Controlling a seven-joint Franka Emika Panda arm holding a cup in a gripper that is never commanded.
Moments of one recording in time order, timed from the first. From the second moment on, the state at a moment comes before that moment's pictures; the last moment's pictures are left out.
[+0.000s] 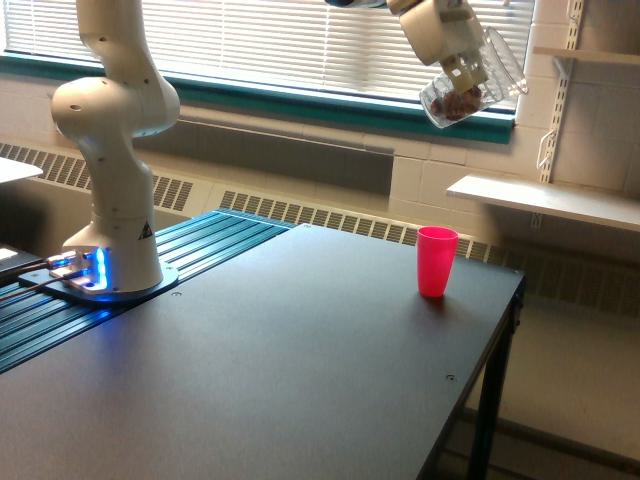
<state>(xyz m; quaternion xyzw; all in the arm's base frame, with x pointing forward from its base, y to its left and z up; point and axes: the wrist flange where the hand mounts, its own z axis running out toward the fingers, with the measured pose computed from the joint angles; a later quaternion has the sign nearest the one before) 0.569 -0.004 0.537 -0.87 0.39 -0.26 0.14</state>
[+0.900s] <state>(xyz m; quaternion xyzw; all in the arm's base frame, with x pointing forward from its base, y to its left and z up) 0.515 0.023 0.532 -0.85 0.46 -0.21 0.14</state>
